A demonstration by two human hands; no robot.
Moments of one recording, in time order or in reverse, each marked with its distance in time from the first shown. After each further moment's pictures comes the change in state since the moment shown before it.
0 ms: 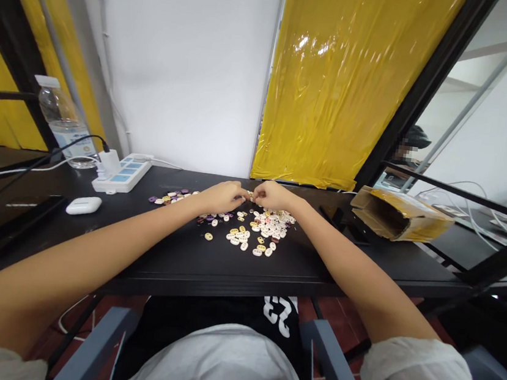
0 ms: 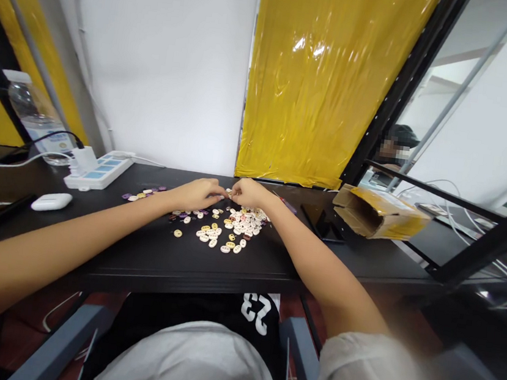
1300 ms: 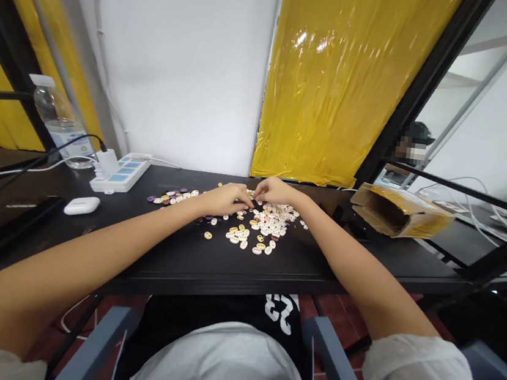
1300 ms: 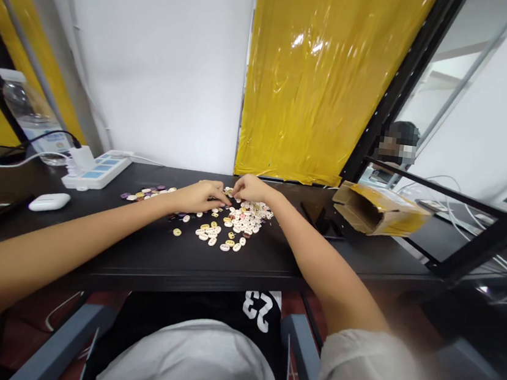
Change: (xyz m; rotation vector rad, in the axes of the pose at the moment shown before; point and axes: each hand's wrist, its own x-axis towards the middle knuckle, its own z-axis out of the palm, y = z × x) left_hand 0.001 0.005 0.003 -0.177 -0.012 0.155; right_hand -0.002 0.003 -0.010 0.186 -0.034 0.085
